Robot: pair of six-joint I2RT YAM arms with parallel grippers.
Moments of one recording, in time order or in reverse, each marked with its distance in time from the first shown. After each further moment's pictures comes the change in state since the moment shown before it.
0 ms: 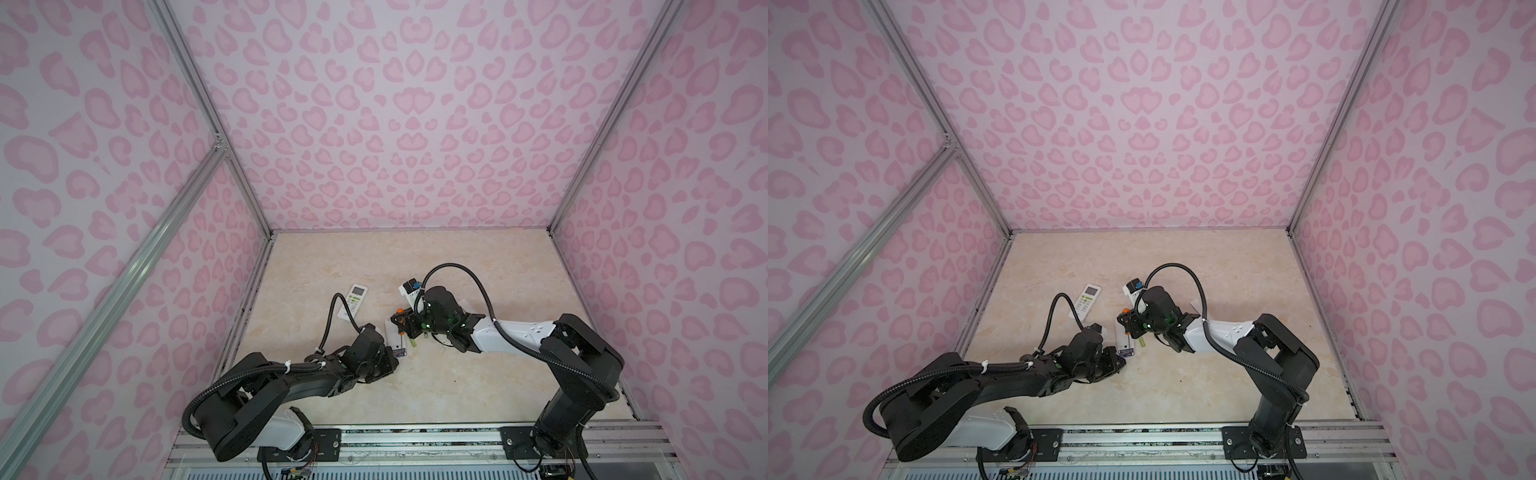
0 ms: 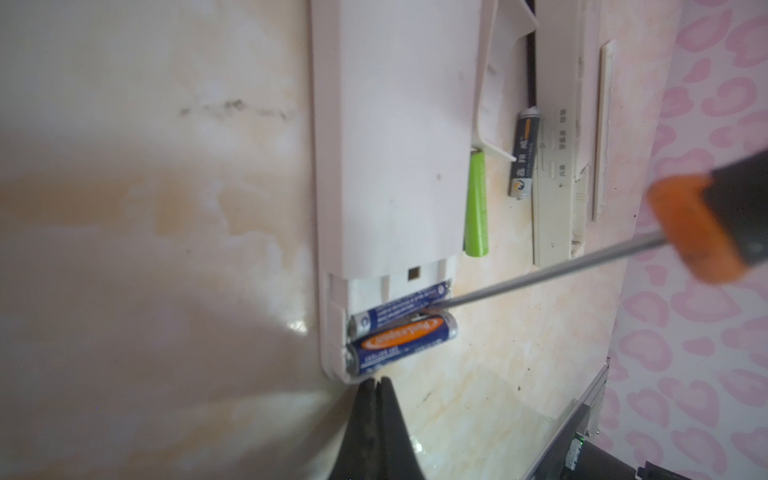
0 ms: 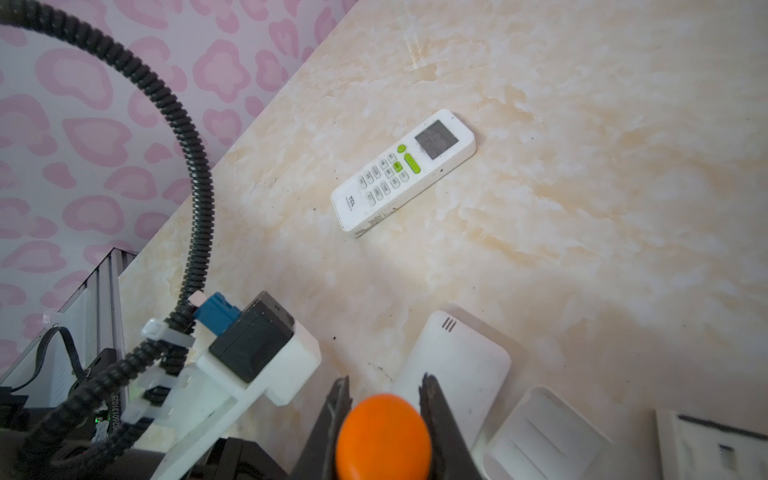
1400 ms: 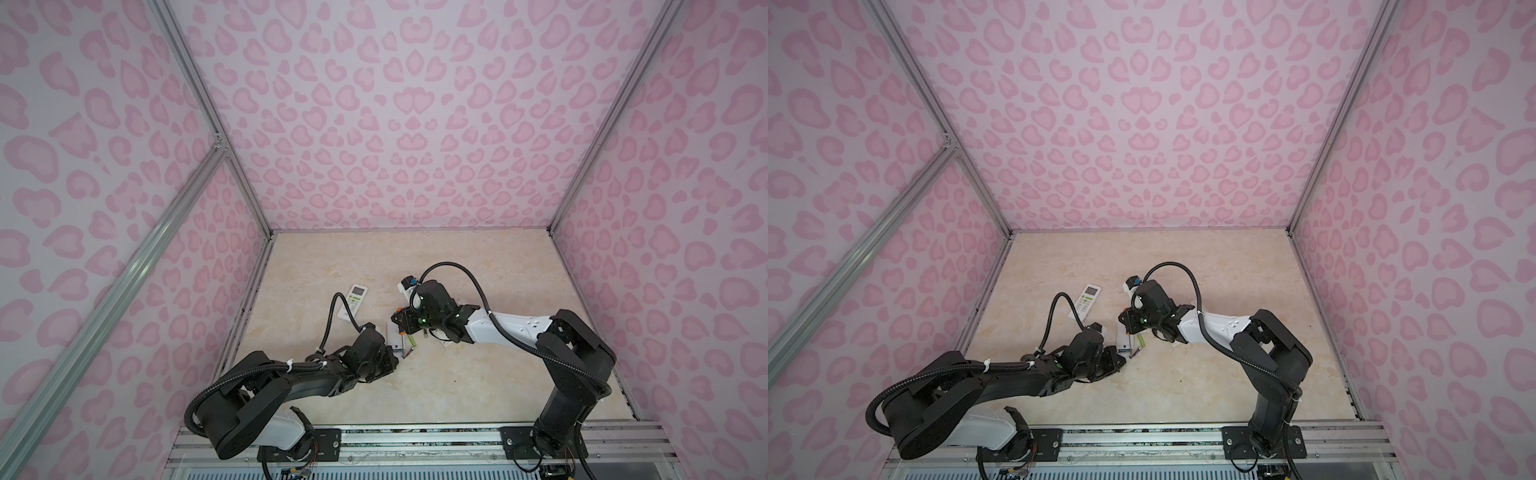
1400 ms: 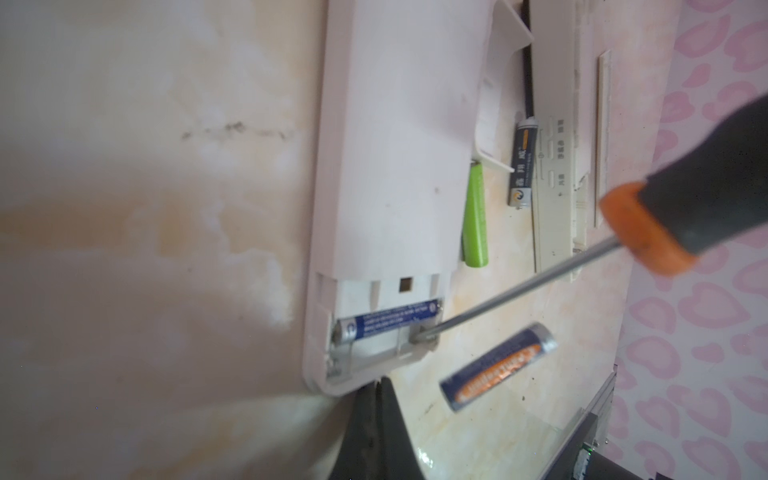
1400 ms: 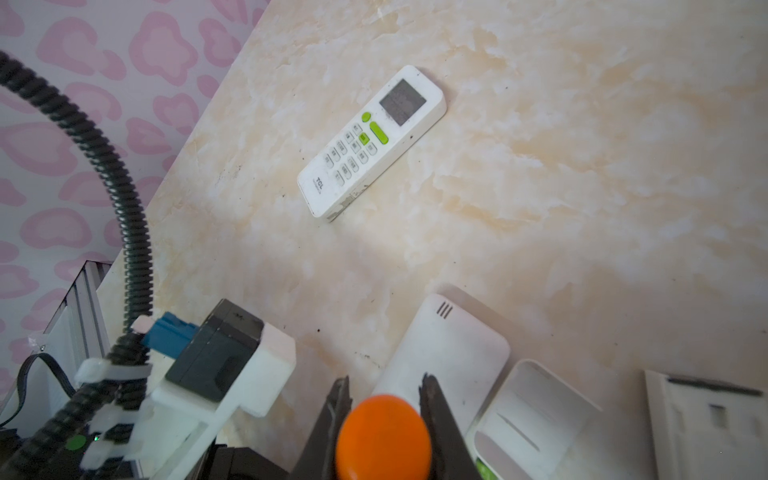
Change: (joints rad) left arm 0.001 0.007 0.002 0.014 -0.022 0.011; right arm -0.002 0.044 0.132 -0.228 0.018 0.063
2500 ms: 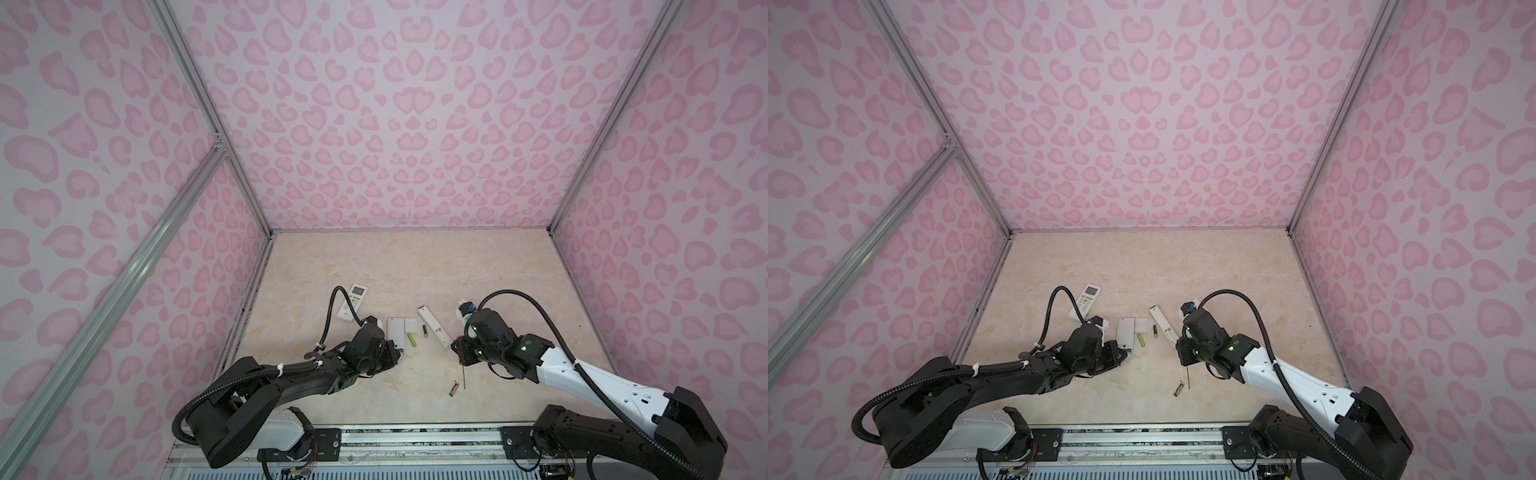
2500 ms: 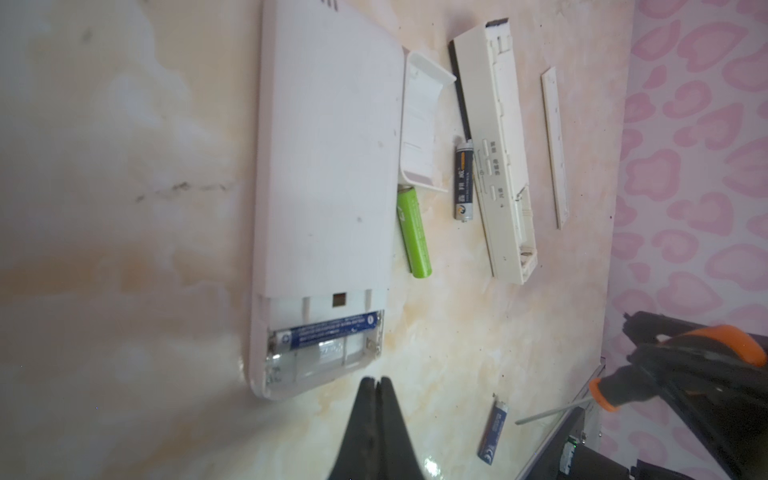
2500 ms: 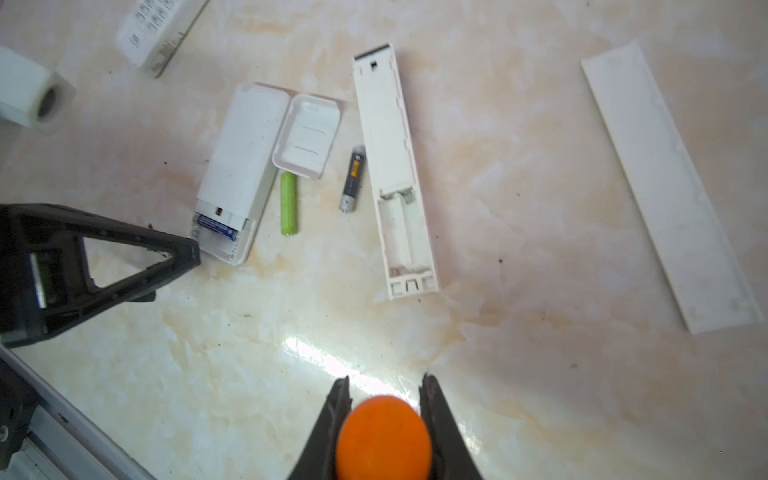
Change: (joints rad) left arm 0.002 -0.052 0.047 -0.058 0.003 0.053; right arm -0.076 -0.662 -0.430 -0.461 0.228 0.047
